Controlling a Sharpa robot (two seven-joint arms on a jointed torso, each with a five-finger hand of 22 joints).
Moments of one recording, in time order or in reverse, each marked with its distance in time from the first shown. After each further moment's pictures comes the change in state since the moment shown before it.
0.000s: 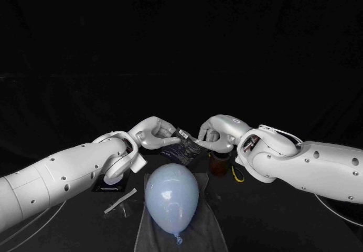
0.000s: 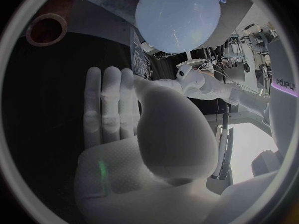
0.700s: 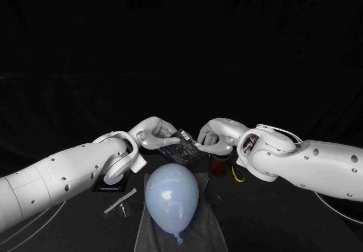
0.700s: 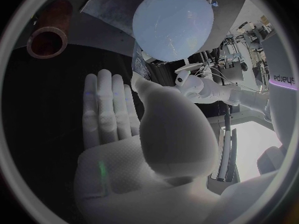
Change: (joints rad) left arm 0.000 0.002 0.000 0.001 -0.007 -0.002 0.000; left_hand 0.007 0.007 -0.013 0.001 0.000 0.003 0.000 0.000 0.000 0.000 0.000 0.001 0.000 0.000 0.000 0.000 -0.001 0.000 0.000 0.000 0.000 0.000; right arm 0.005 0.009 0.000 -0.019 0.040 0.111 0.010; right_hand -0.060 -0.044 -0.050 0.007 0.009 -0.096 0.083 -0.129 -0.052 -0.150 0.082 -0.108 -0.110 -0.117 0.081 -0.173 -0.109 0.007 -0.114 0.061 -0.097 -0.057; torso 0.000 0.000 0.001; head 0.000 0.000
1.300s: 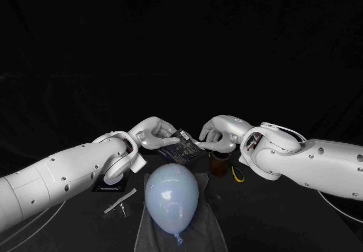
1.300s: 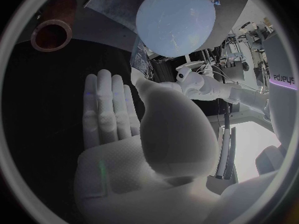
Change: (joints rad) left arm 0.000 0.000 0.000 -0.003 -0.004 0.000 0.000; left_hand 0.012 0.012 -0.019 0.000 -0.003 0.002 0.001 -0.006 0.000 -0.009 -0.002 0.007 0.000 0.000 0.000 0.004 -0.003 0.007 0.000 0.000 0.000 0.001; right arm 0.008 -0.023 0.000 0.008 0.000 -0.027 0.011; right_hand 0.000 0.000 0.000 0.000 0.000 -0.027 0.009 0.004 -0.005 -0.018 0.008 -0.015 -0.014 0.001 0.007 -0.032 -0.012 0.007 -0.020 0.006 0.000 0.003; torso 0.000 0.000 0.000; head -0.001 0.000
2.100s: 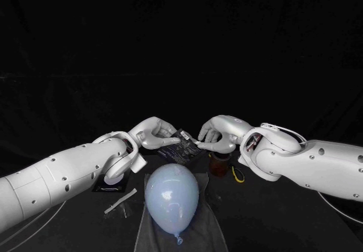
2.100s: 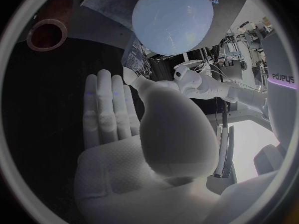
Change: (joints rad) left arm 0.000 0.000 0.000 -0.002 -0.001 -0.001 -0.001; left_hand 0.024 0.024 -0.051 0.001 0.004 -0.001 0.002 -0.008 0.000 -0.007 0.000 0.009 0.000 0.000 0.000 0.015 -0.004 0.001 0.000 0.000 0.000 0.003; right arm 0.000 -0.001 0.000 0.010 0.005 -0.016 0.014; right_hand 0.000 -0.016 -0.007 0.002 0.000 -0.004 -0.002 0.004 0.000 0.000 0.000 -0.006 -0.008 0.004 0.004 -0.022 -0.009 0.007 -0.009 0.002 0.000 0.004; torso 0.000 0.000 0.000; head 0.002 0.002
